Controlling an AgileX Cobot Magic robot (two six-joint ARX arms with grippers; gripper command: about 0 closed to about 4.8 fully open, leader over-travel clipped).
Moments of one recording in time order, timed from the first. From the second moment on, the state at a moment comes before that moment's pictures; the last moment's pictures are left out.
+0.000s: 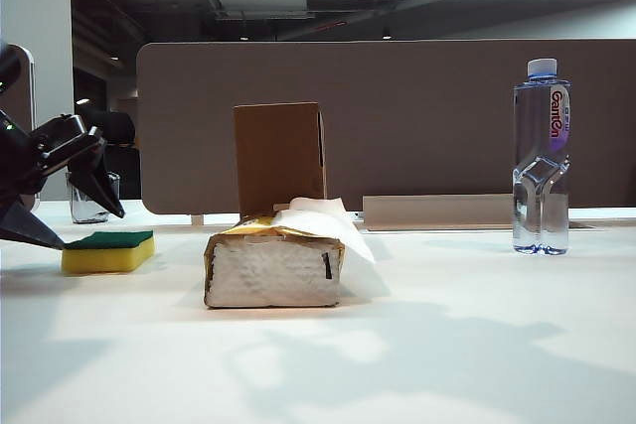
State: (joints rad) left arm 0.08 1.83 1.12 -0.15 0.51 -0.10; right arm 0.09 0.67 0.66 -0.30 -0.85 0.45
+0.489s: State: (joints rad) left arm 0.04 1.92 1.18 -0.15 0.48 -0.08; right arm 0.09 0.68 0.66 -0.31 -0.86 0.45
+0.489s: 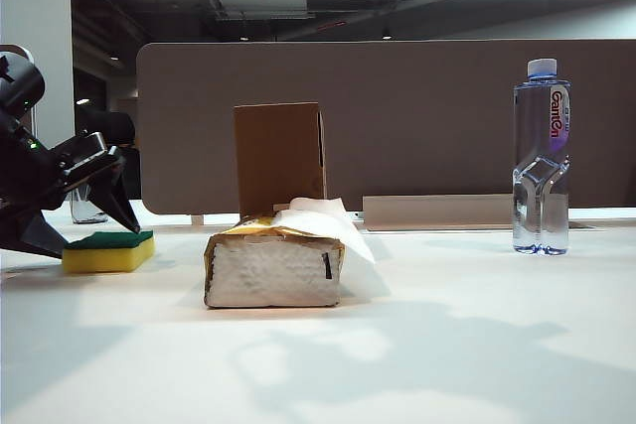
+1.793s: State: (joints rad) left arm 0.04 1.93 1.21 -0.18 0.47 -0.07; right arm 0.14 0.69 0.66 -0.31 -0.88 0.47
